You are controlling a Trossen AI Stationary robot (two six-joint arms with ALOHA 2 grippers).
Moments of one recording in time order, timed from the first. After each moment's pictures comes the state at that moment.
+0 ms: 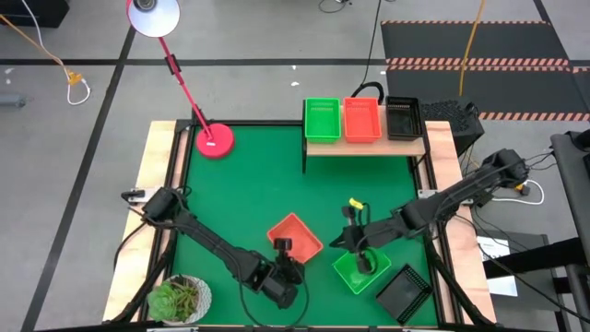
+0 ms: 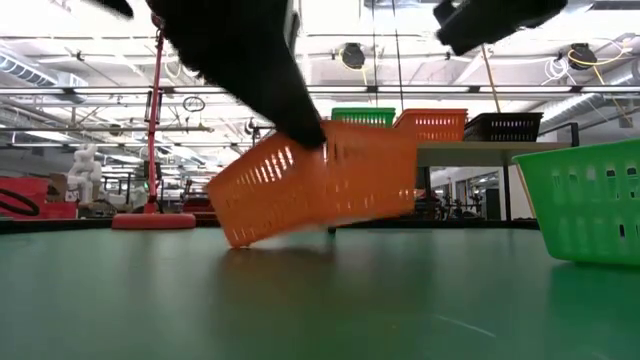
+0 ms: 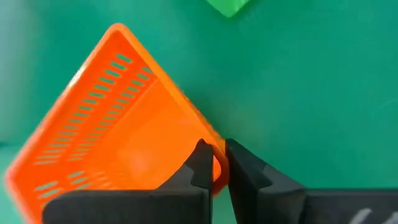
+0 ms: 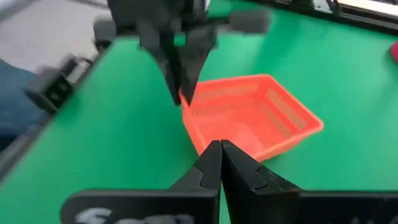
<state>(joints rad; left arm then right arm) -0.56 2.05 1.54 -0.59 -0.51 -0.33 0.45 1.30 0.81 -0.11 0.21 0.06</state>
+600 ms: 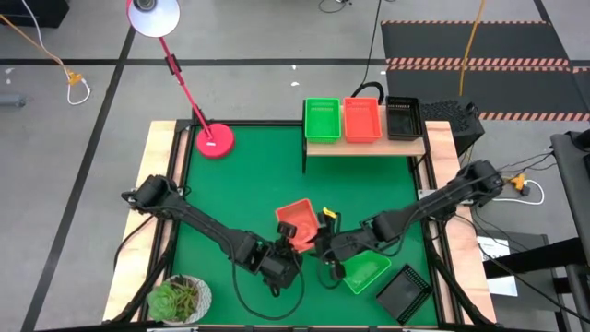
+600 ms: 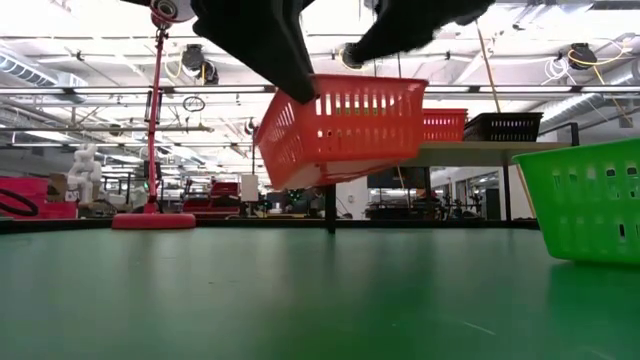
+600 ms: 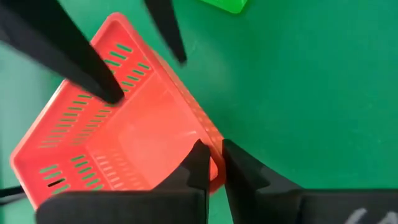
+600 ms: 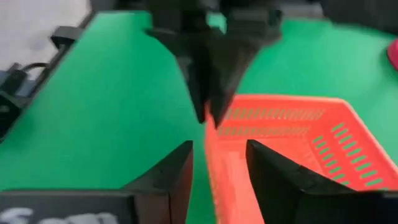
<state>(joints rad) -0.49 1.94 1.54 -0.70 -0.44 0.03 0.41 1.60 1.09 -0.20 0.25 0.06</state>
